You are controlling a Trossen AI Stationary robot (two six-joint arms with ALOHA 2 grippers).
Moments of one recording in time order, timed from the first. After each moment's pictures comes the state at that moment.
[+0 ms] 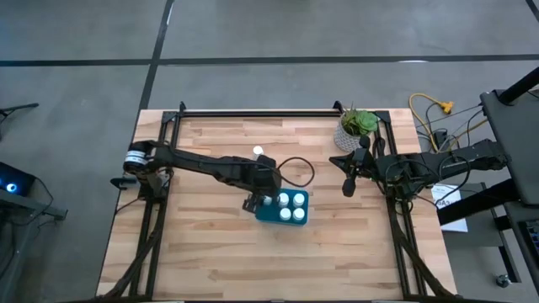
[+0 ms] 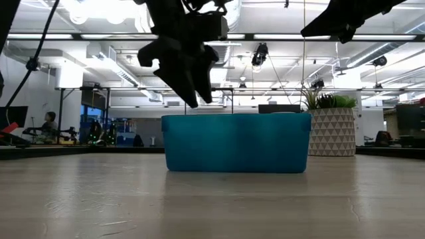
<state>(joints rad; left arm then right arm) -0.07 1.79 1.43 -0.75 -0.16 0.35 0.21 0.76 0.63 -0.25 0.60 0.19</state>
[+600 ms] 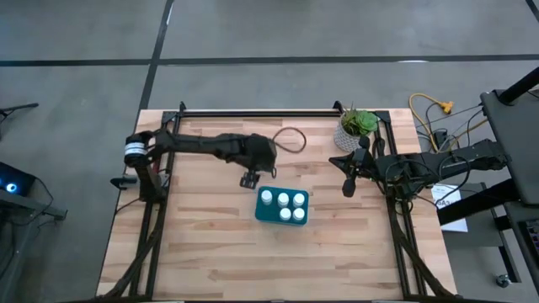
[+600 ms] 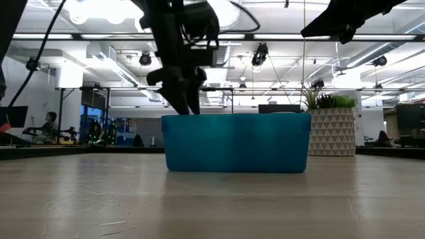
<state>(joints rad) 0.14 1.76 1.38 -0.77 -0.16 0.45 0.21 0.76 0.63 -0.25 0.59 0.20</state>
